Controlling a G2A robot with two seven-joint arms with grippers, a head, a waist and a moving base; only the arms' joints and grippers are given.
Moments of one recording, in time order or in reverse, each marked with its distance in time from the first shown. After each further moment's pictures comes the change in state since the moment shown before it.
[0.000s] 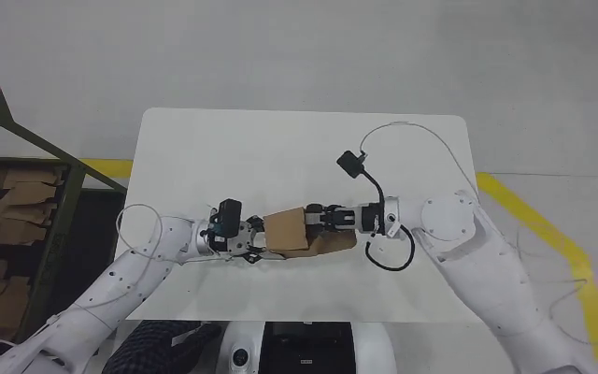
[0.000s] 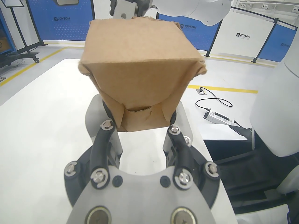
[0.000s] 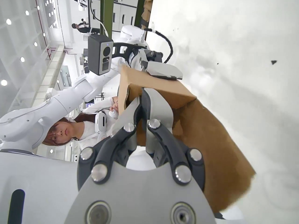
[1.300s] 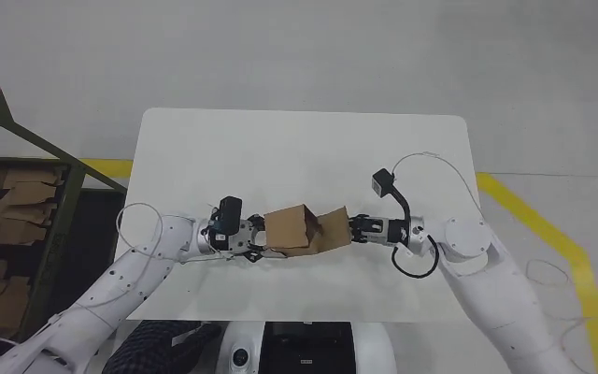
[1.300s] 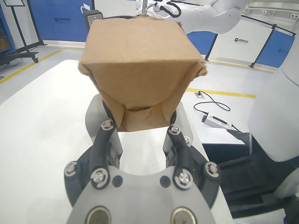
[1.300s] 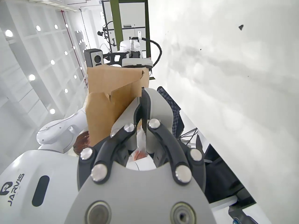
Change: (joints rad) left arm -0.006 -0.008 0.002 -0.003 -0.041 -0.017 -0.027; right arm -0.173 0.021 0.107 0.126 0.187 -0.083 0.000
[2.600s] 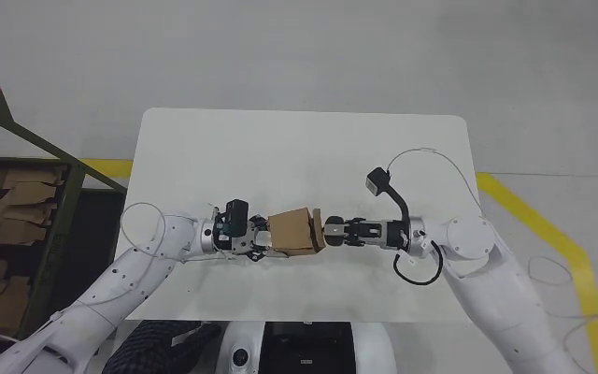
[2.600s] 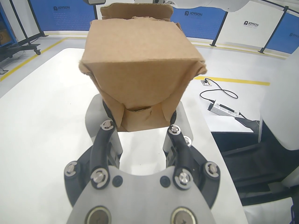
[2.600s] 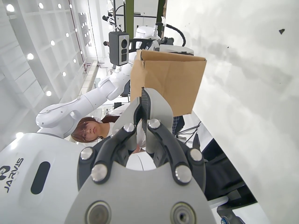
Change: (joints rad) left arm -0.019 -0.001 0.022 0.021 0.045 0.056 -0.045; right arm -0.004 0.009 0.004 -0.081 0.011 -0.034 0.044
